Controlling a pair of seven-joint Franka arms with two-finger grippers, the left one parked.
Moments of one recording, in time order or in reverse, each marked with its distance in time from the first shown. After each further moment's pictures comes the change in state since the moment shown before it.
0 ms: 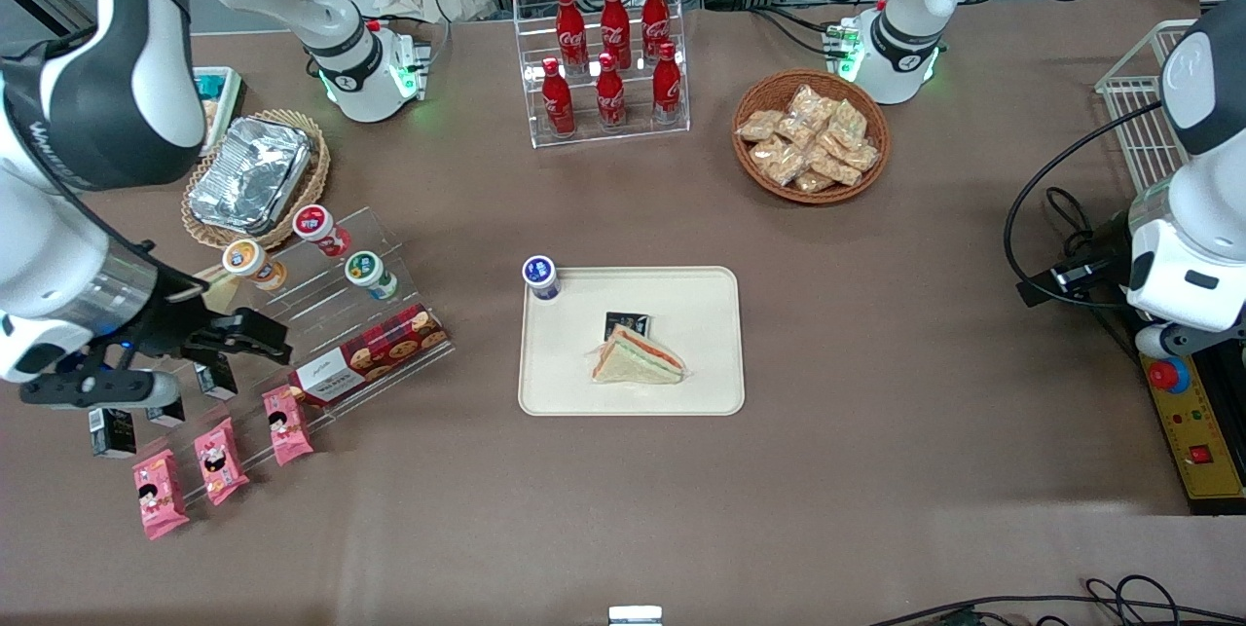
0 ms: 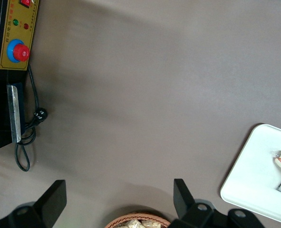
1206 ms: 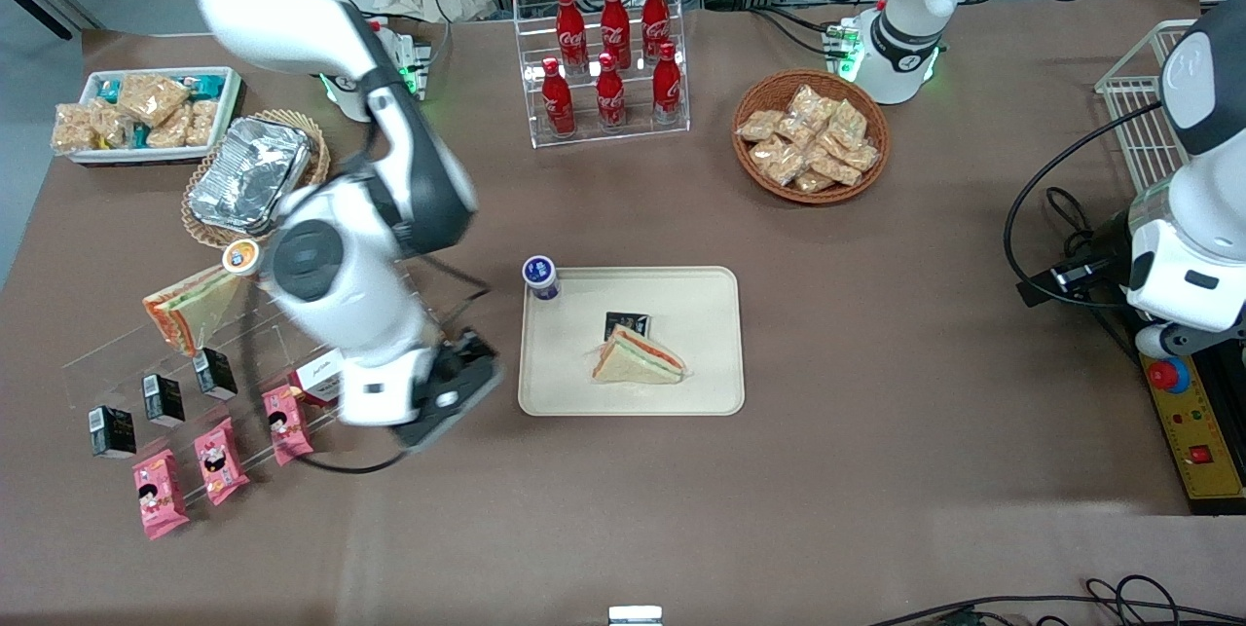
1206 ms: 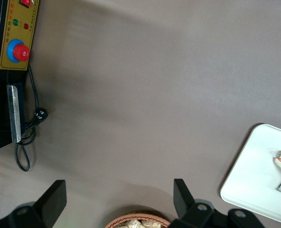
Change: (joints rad) arm 0.189 0.233 0.055 0.007 -0.026 0.284 -0.548
